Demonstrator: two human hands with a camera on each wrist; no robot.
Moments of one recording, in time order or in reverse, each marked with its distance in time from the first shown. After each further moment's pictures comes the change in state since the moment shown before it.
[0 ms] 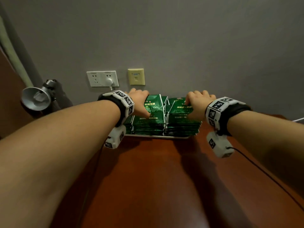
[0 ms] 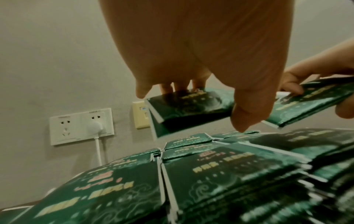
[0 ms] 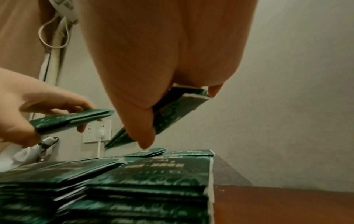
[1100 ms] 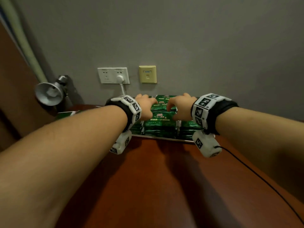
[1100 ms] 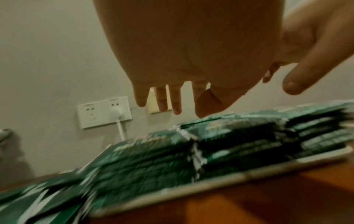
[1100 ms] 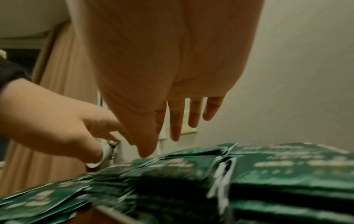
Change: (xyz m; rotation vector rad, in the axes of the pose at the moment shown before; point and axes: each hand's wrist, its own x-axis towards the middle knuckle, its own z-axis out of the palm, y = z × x) left_hand 0.001 -0.015 0.016 -0.033 -0.149 -0.063; right_hand 0.025 -0.081 -0.015 0.004 -0.175 -0.309
